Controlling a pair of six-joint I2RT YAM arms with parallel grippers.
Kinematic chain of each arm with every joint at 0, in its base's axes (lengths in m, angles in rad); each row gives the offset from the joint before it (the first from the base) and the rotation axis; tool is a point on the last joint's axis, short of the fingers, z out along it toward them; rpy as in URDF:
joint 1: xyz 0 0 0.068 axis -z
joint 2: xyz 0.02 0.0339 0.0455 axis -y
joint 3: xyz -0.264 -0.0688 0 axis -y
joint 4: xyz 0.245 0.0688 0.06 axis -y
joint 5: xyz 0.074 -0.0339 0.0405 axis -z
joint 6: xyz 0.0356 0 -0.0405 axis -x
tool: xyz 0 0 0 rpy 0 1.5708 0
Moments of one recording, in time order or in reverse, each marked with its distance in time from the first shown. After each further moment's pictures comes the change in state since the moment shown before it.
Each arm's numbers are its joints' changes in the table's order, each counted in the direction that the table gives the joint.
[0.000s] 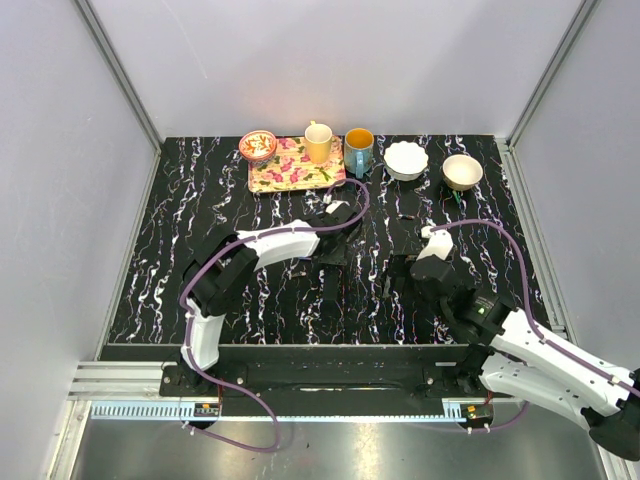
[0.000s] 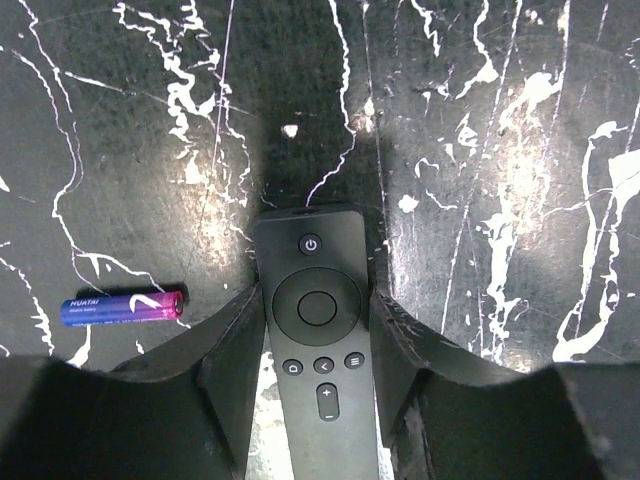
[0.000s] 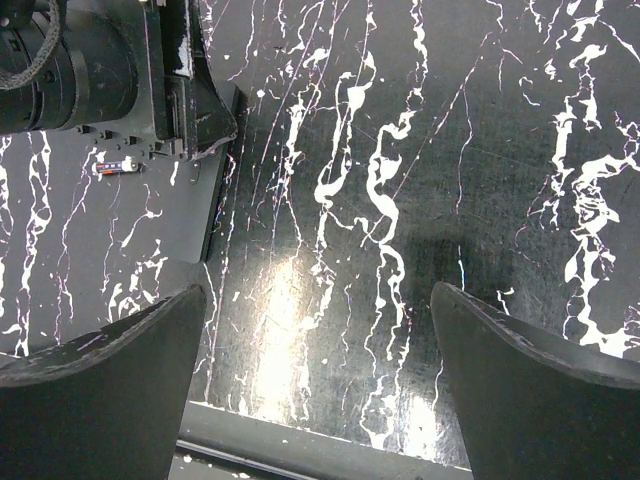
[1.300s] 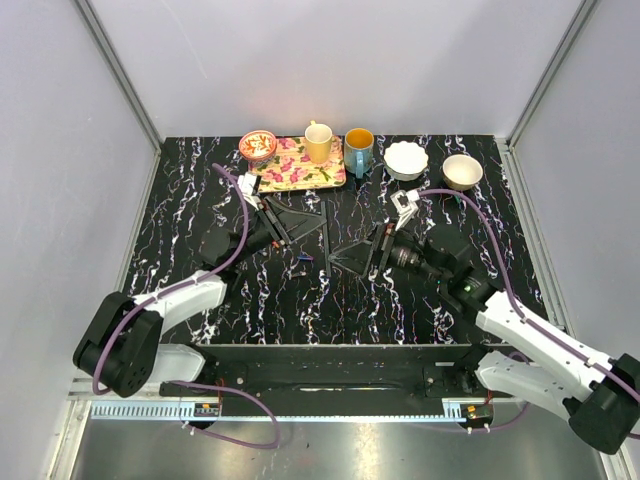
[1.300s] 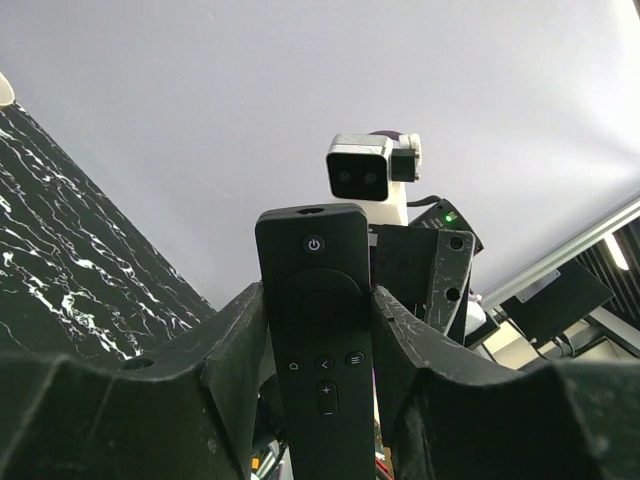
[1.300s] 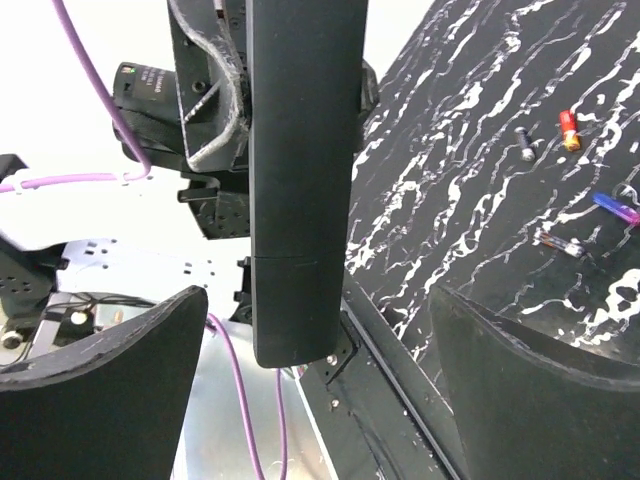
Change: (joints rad) left arm -0.324 0.706 -0.832 1.717 0.860 0.673; right arm 0.153 -0.154 0.065 0.673 -0.816 -0.151
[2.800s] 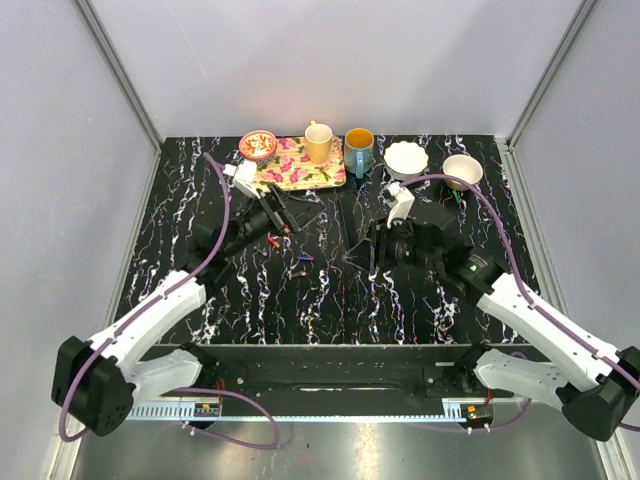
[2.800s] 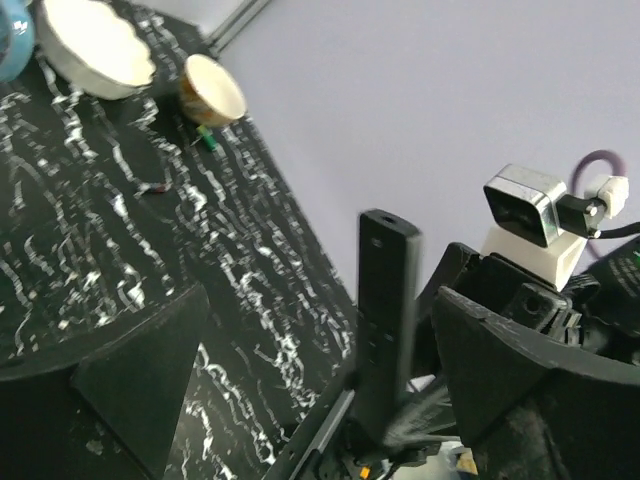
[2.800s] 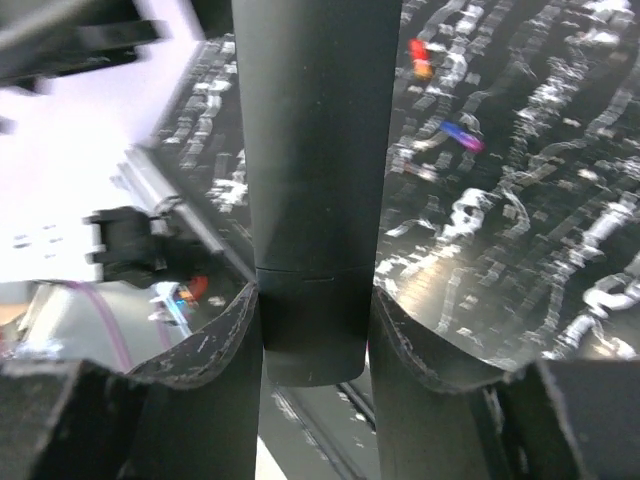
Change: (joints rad) left arm -0.010 0.209 0.181 -0.771 -0.172 -0.363; right arm -0.002 -0.089 0.254 -0.478 0.053 0.268
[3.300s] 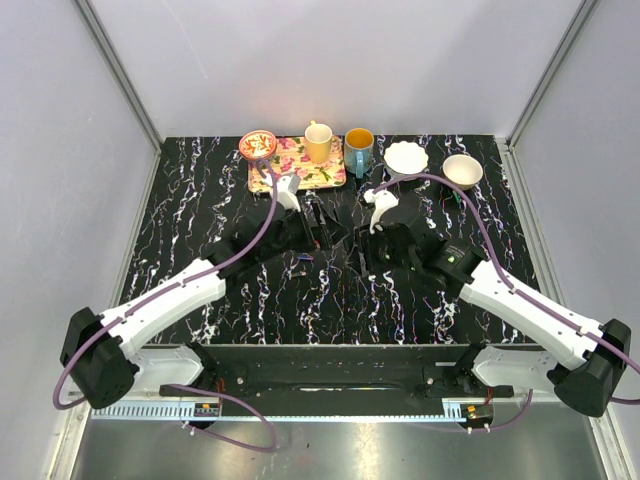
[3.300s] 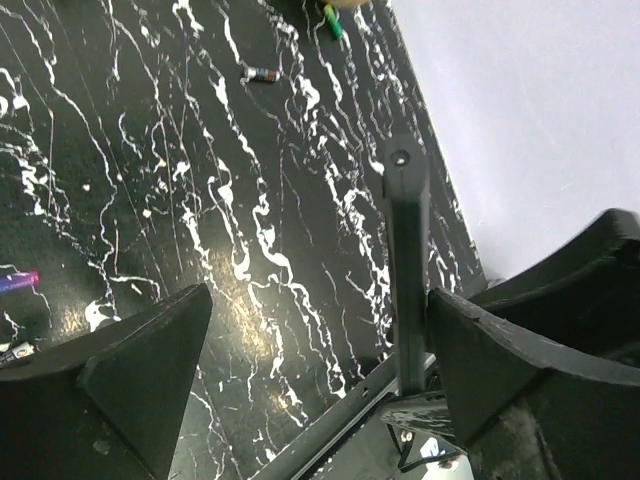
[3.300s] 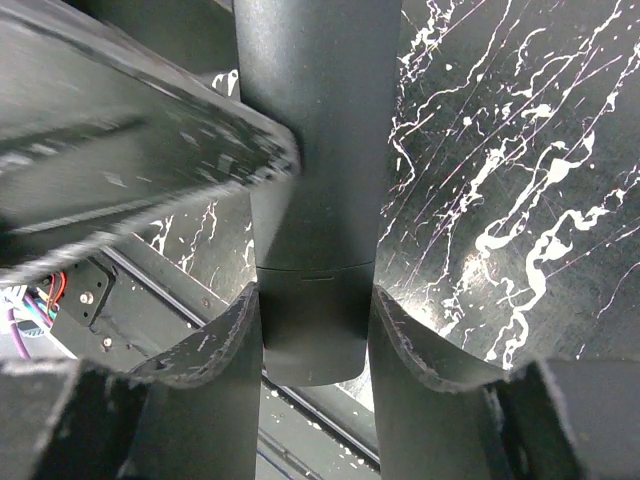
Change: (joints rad) left arm 0.263 -0.101 0.203 -0.500 -0.379 -0.171; right arm -0.118 -0.143 0.116 -0.246 0.340 0.121
